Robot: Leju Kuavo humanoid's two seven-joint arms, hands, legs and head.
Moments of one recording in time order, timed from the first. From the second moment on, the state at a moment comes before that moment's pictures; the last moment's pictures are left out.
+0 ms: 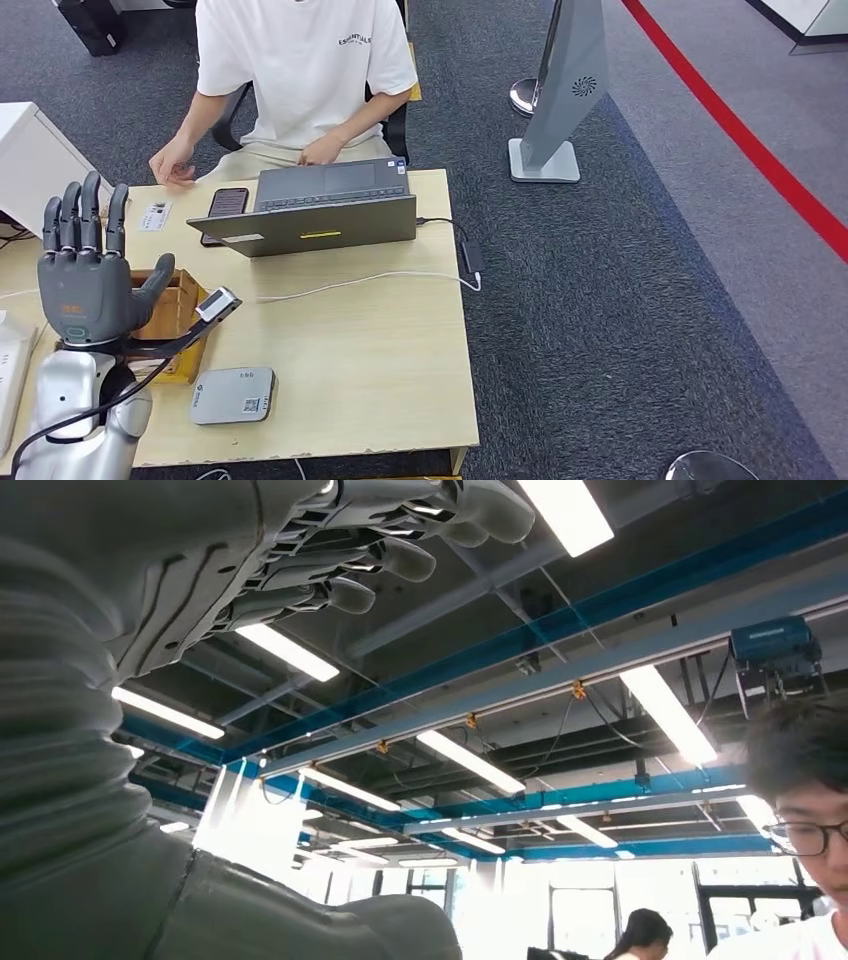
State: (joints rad) left arm -0.21 0.14 -0.04 -1.52 -1.41 0.63 -0.12; right arm -0.10 0.31 -0.83 -0.26 1.02 -0.11 -0.08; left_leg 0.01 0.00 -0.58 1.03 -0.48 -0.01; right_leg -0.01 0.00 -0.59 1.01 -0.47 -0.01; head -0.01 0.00
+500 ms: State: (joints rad) left arm 0.25 0.19 -0.16 -1.73 -1.42 0.61 -0.07; right arm -0.06 0.31 -0.87 -0.28 0.99 -0.10 -0.10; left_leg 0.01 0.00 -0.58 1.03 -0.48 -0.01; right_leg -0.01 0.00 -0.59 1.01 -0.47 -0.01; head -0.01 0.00
